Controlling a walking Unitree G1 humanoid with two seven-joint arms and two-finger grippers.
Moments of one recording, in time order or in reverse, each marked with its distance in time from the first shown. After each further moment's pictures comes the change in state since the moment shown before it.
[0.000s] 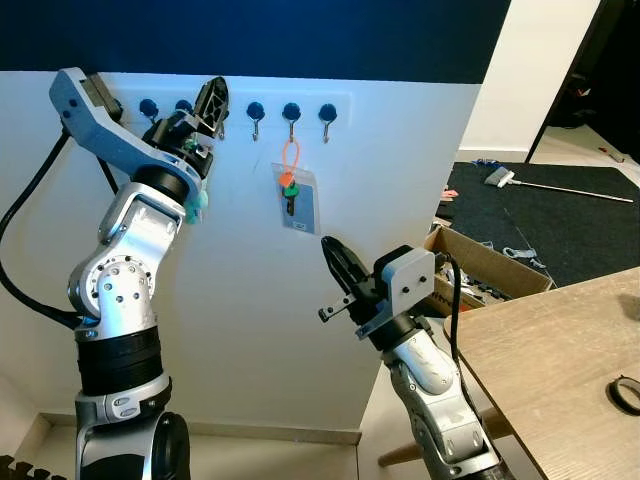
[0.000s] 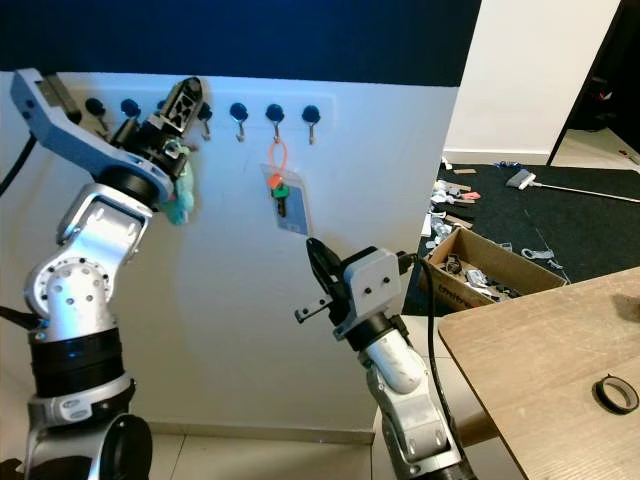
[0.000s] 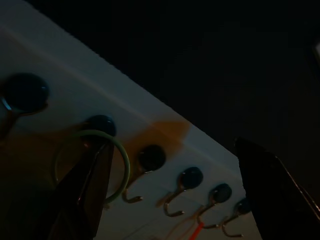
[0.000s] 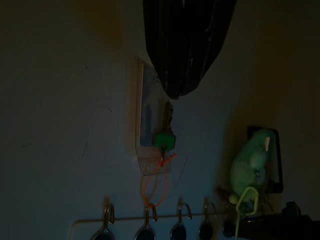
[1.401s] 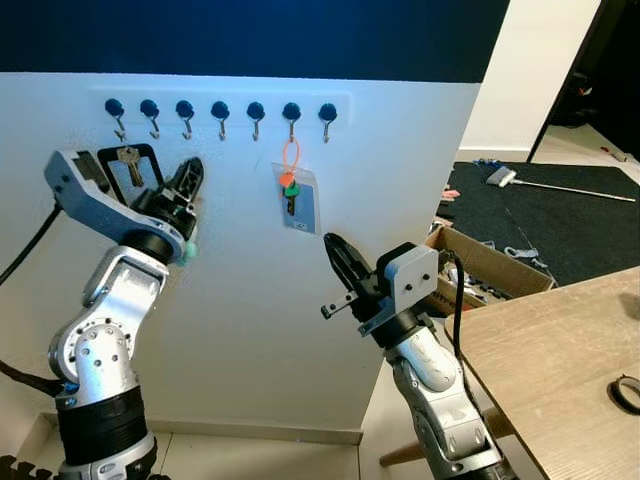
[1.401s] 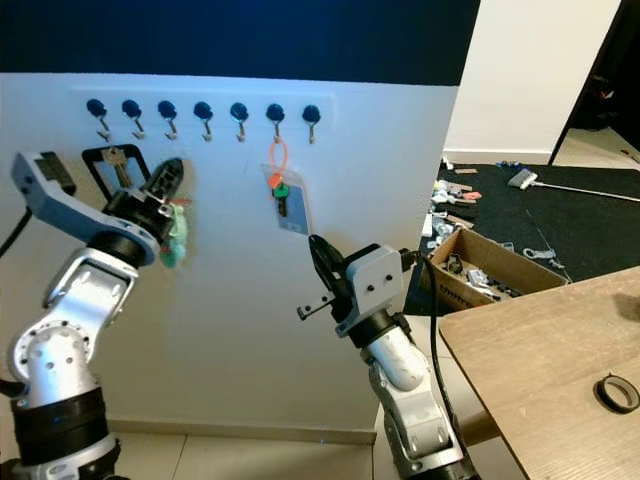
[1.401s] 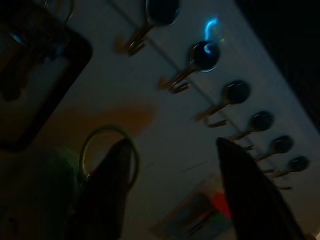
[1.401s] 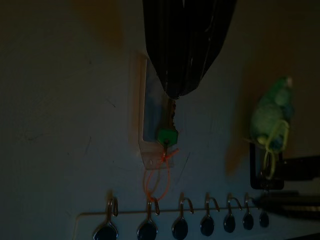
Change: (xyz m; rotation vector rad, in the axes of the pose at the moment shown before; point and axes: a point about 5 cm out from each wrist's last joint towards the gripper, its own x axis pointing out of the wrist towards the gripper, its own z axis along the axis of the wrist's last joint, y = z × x) left arm -0.048 0.036 -0.019 -0.071 0.068 0.171; right arm 0.001 -0.003 0.002 -0.011 -0.010 -0.001
